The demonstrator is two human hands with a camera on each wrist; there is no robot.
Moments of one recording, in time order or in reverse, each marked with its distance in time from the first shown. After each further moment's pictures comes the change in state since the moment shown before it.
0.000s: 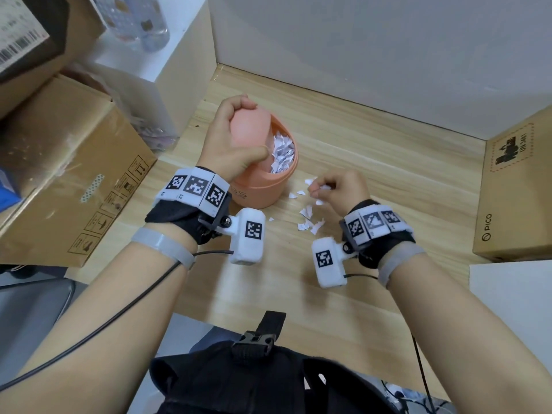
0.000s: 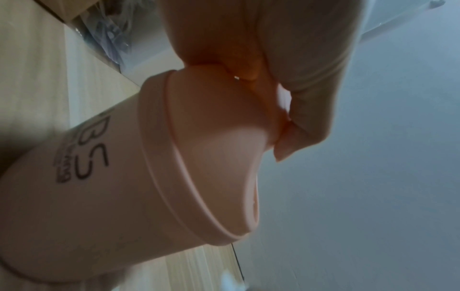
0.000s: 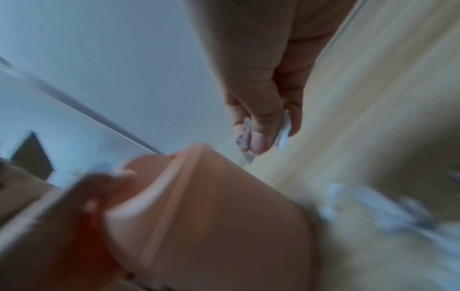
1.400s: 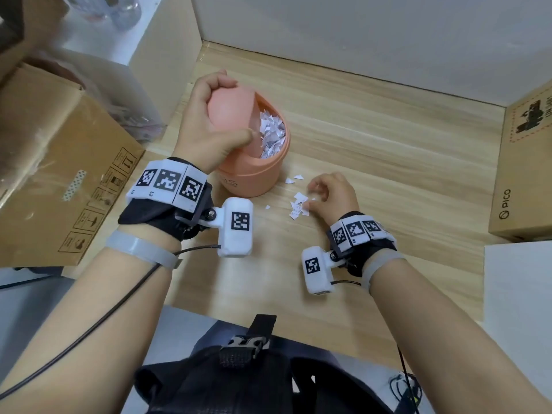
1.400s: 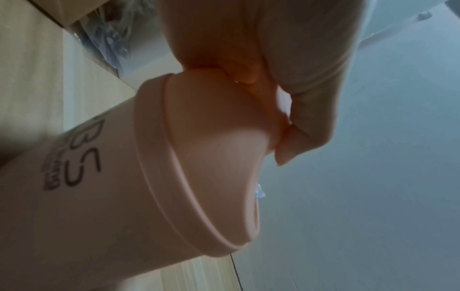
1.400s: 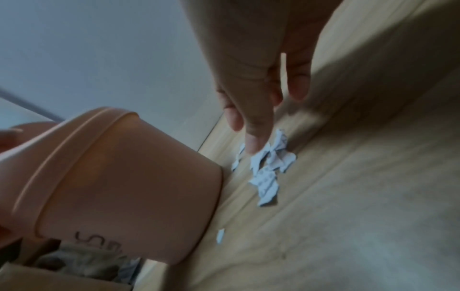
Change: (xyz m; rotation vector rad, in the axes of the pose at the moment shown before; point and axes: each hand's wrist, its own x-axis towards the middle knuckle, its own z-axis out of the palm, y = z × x) left_hand 0.001 -0.006 0.003 0.073 -0.015 -0.034; right_hand -0.001 0.072 0.040 -0.053 0.026 0.083
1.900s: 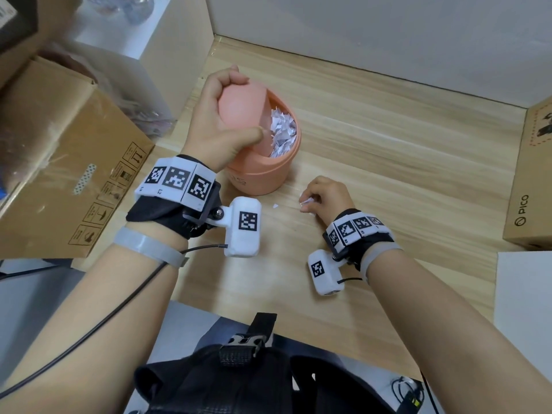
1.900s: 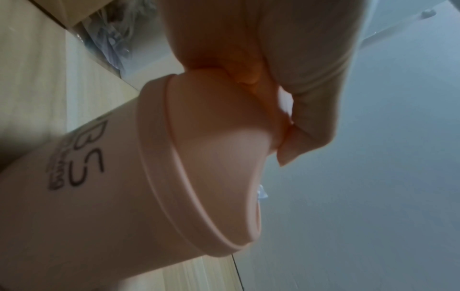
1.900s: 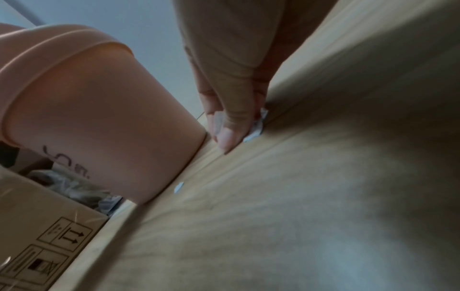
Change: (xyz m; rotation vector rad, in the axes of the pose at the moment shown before) left_hand 0.000 0.000 -0.001 -0.025 -0.005 -0.009; right_hand 0.013 -0.002 0.015 -0.095 -0.207 -0.183
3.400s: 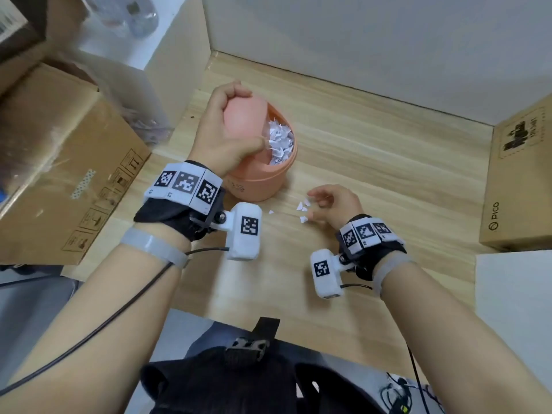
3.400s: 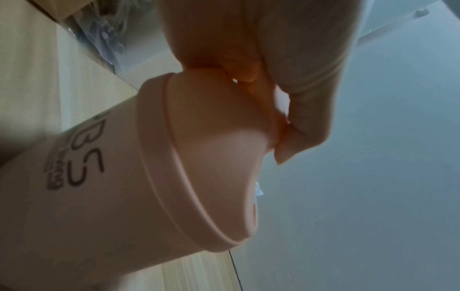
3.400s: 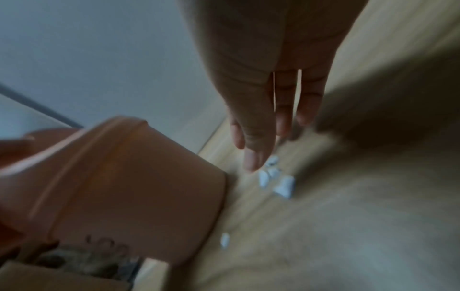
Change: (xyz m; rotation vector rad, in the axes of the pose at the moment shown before) left_hand -0.001 0.001 0.001 -0.012 0.004 0.021; right_hand -0.022 -0.012 -0.022 0.203 0.129 0.248
